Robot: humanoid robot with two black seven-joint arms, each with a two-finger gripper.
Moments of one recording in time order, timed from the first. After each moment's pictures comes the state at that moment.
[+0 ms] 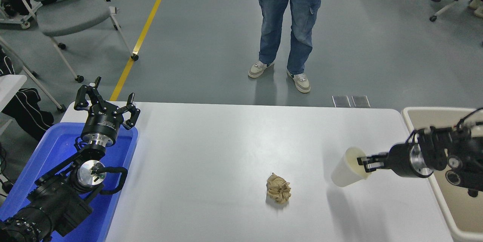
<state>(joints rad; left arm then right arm) -0.56 0.31 -0.83 -0.56 -0.06 -0.44 -0.61 1.41 -0.87 -0.56 1.42 -1.15 0.11 0.12</state>
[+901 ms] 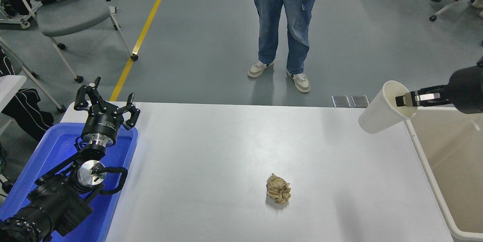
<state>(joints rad) -0.56 0.31 -0.83 -0.56 -0.06 -0.44 -0.61 1.80 -1.18 -0.52 1.47 -1.09 0.46 0.12</state>
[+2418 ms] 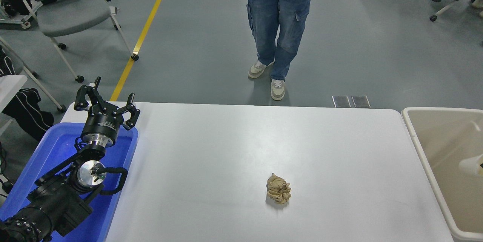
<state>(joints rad) -0.56 0.31 -0.83 -0.56 -0.06 -0.44 -0.61 0.60 -0.44 -0.15 -0.03 -0.30 -0.08 0.11</state>
